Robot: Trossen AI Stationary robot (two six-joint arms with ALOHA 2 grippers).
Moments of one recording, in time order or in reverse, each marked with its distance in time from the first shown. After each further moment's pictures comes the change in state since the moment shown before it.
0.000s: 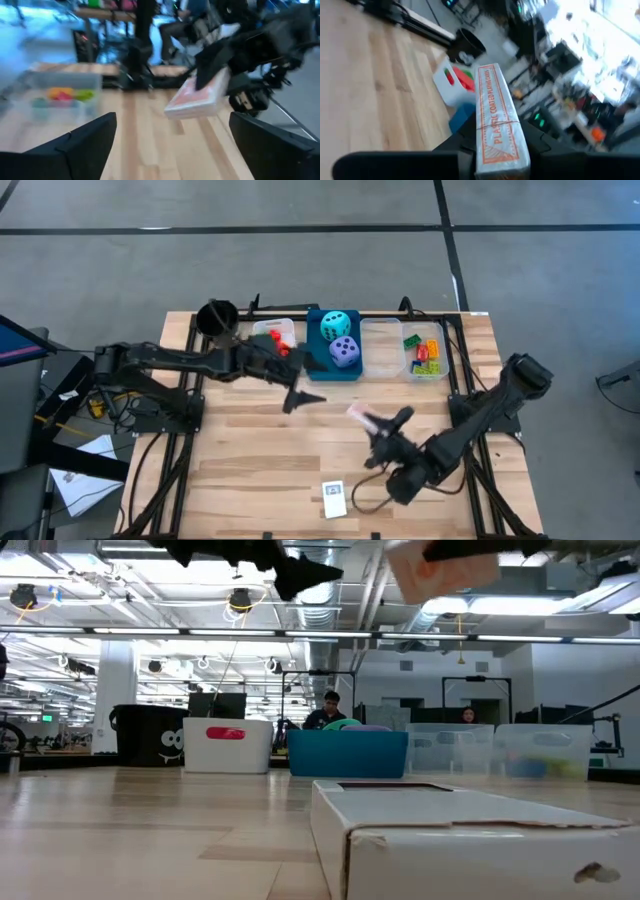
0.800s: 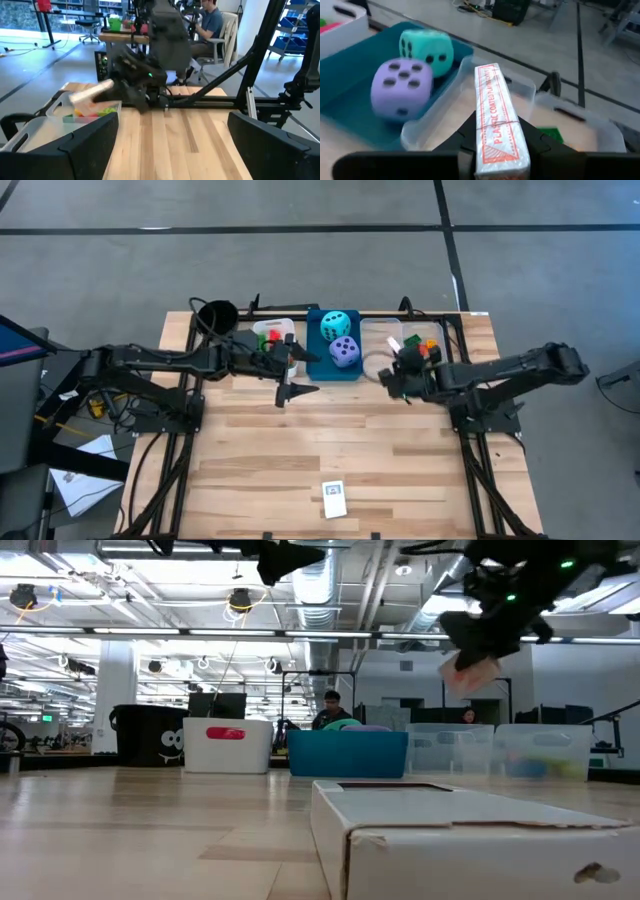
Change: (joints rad) left arm 0.020 -0.131 -0.048 0.034 -0.091 -0.002; right arm -0.611 -0.428 -0.330 -0.278 -0.319 0.677
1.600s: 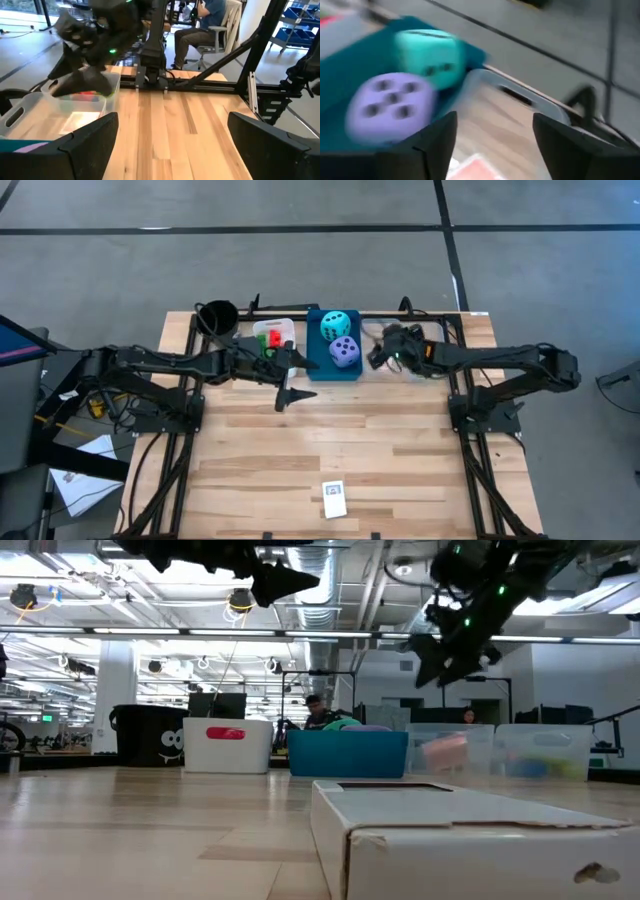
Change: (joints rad) left arm -0.005 0.008 -0.087 0.026 0.000 -0.022; right arm -0.354 0.073 -0.001 0.422 -0.379 -0.486
